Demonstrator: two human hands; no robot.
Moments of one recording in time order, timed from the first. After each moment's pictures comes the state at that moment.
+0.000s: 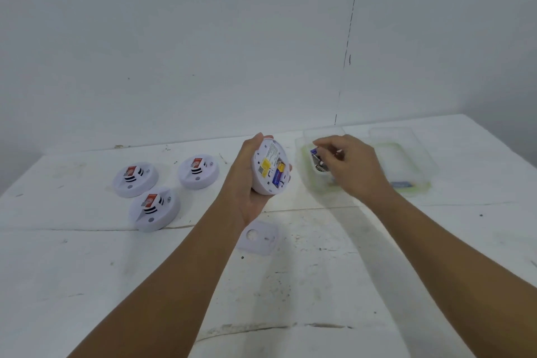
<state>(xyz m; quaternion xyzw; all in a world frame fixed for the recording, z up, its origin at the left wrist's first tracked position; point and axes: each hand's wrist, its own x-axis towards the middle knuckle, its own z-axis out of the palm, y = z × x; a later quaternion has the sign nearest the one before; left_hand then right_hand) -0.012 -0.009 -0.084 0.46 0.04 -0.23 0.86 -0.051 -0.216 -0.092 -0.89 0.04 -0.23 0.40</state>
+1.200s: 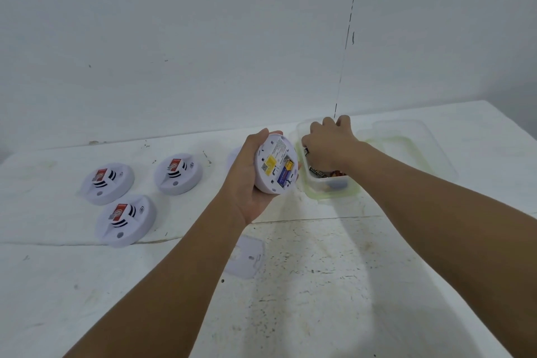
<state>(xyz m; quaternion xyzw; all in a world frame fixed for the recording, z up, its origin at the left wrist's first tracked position) 0.036 -0.051 -0.115 0.44 0.05 -0.27 0.86 0.064 -0.244 -0.106 -0.99 -0.02 0.06 -0.13</state>
